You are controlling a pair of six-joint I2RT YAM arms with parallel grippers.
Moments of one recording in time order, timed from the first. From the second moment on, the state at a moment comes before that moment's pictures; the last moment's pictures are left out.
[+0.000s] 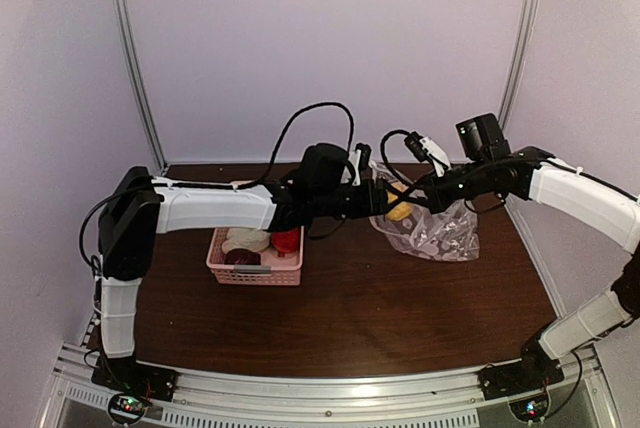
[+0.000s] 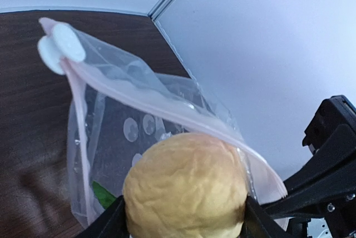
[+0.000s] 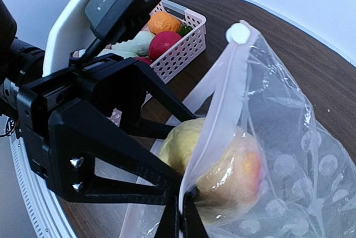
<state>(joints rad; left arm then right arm) -0.98 2.08 1.61 0.15 0.16 -0.73 0.48 1.38 1.19 -0.52 -0.41 -0.07</state>
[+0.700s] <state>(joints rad) -0.97 2.07 1.62 0.16 0.24 -0.65 0.41 1.31 1.15 -0.47 -0.46 -0.04</state>
